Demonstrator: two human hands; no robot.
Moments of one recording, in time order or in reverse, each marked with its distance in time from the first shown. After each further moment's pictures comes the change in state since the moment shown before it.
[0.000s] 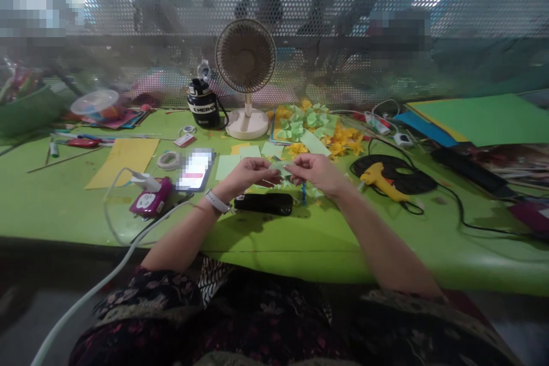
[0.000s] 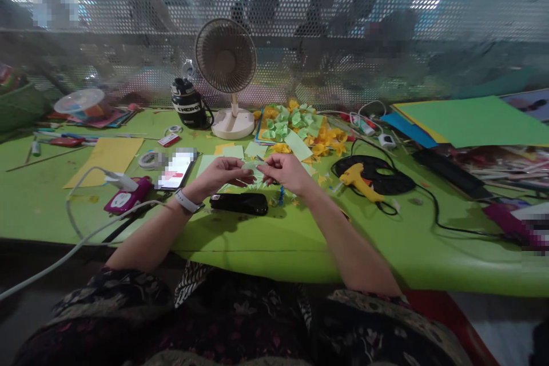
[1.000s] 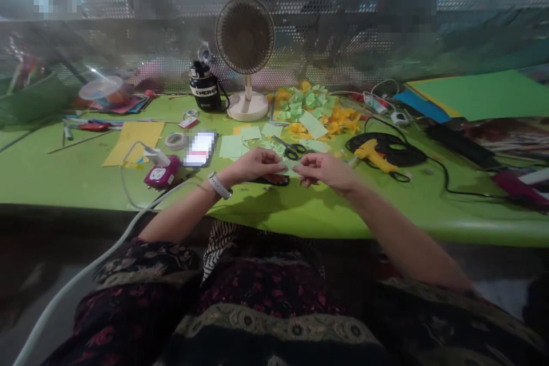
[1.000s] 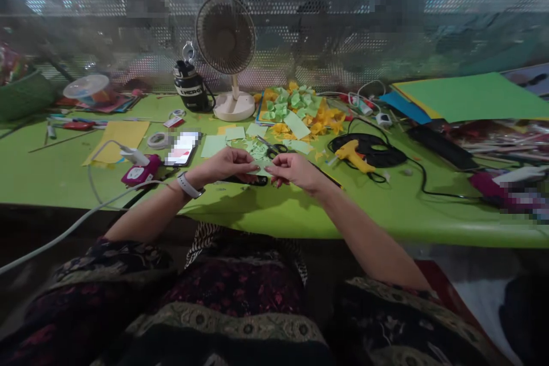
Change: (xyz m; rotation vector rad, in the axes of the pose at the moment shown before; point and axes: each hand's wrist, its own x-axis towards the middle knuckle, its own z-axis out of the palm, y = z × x) left_hand -0.037 0.000 0.027 0.215 -0.204 -0.018; right_hand -0.060 0.018 0.002 0.055 -0.113 0.129
